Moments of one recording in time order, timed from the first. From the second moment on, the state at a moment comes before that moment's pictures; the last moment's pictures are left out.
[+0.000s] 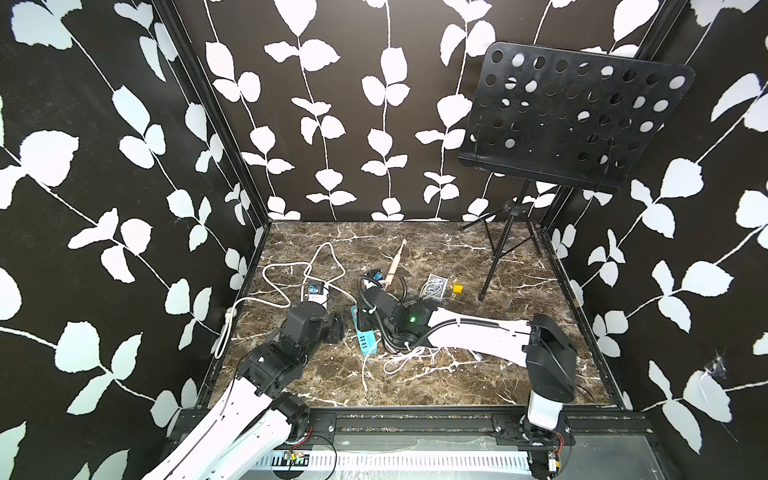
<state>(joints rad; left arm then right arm) -0.62 0.65 0.69 -0.67 -0.28 -0.36 1.16 1.85 1.42 -0.31 0.36 0.74</state>
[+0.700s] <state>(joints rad) -0.61 0.61 0.65 -0.68 -0.30 -0.40 1.17 1.98 1.48 -0.30 0.46 0.74</state>
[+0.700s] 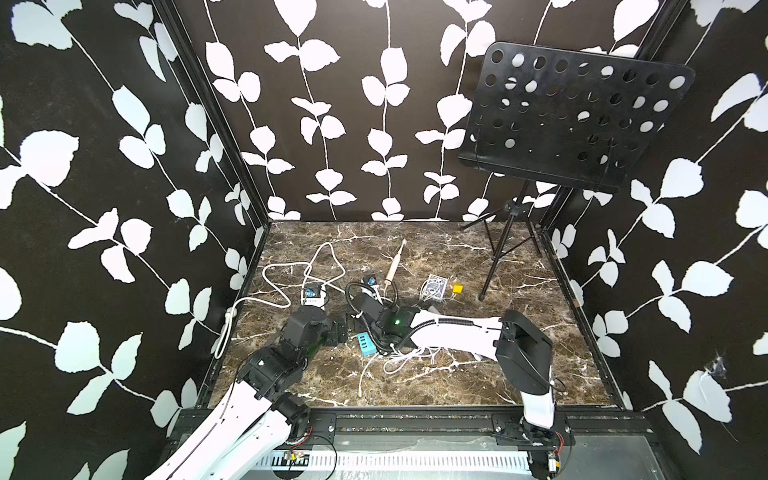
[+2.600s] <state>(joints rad) -0.61 0.48 0.65 -0.73 -0.38 -0.42 1.24 1.97 1.46 -0.34 0.63 0.79</state>
